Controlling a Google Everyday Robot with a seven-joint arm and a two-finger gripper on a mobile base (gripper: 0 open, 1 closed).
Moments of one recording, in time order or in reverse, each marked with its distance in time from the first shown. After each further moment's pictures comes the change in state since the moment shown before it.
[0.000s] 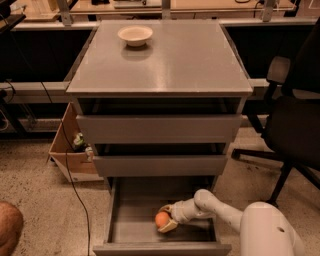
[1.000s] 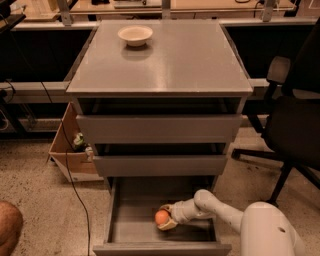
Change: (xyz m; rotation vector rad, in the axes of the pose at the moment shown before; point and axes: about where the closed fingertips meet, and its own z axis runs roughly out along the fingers) arm -0.001 0.001 -0.001 0.003 0.000 -0.005
